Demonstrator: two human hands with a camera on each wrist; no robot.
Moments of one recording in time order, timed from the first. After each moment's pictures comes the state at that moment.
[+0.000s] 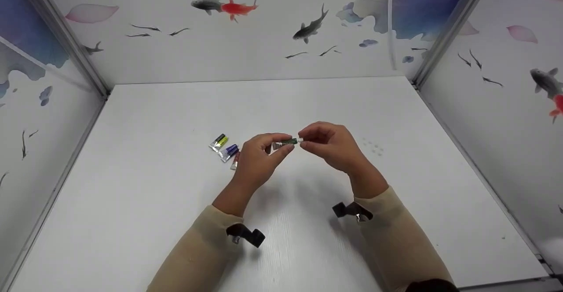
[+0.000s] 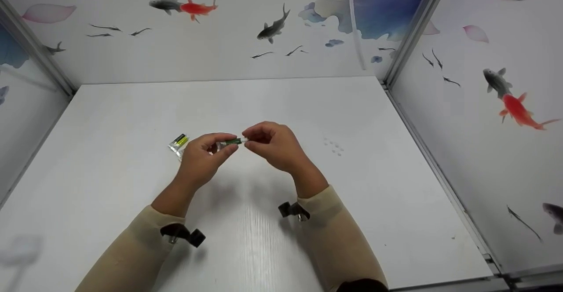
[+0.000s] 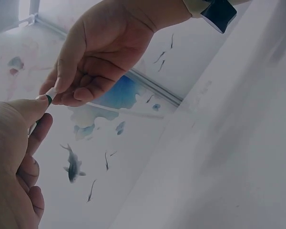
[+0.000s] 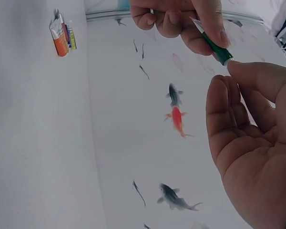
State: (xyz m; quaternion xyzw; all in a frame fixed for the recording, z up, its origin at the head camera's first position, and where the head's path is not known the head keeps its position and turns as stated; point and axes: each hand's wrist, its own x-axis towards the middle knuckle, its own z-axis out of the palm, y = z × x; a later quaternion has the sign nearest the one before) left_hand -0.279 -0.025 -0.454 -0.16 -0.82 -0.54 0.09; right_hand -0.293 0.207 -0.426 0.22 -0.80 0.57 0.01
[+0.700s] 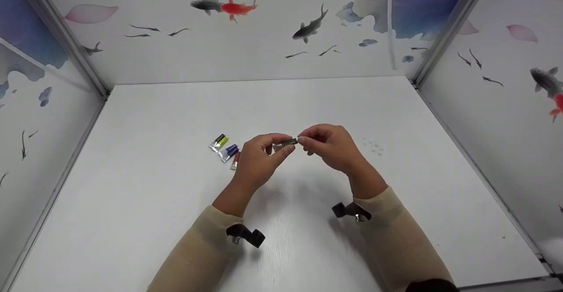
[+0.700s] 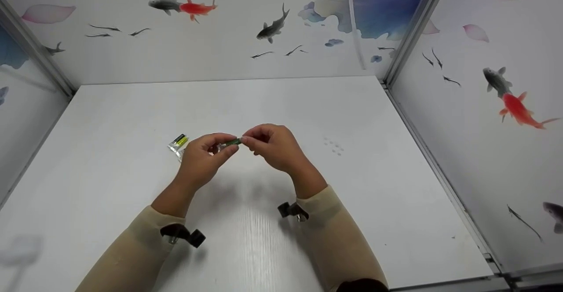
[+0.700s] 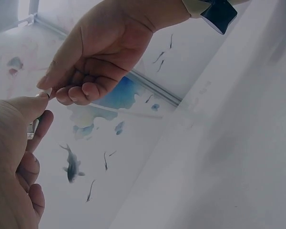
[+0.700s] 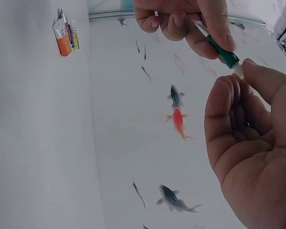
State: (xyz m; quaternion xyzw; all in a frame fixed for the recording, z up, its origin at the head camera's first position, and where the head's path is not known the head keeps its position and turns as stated) left_hand -0.278 -0.023 -0.454 -0.16 -0.82 -0.55 0.08; right_hand -0.292 0.201 -0.421 0.18 -0.84 0.52 0.01
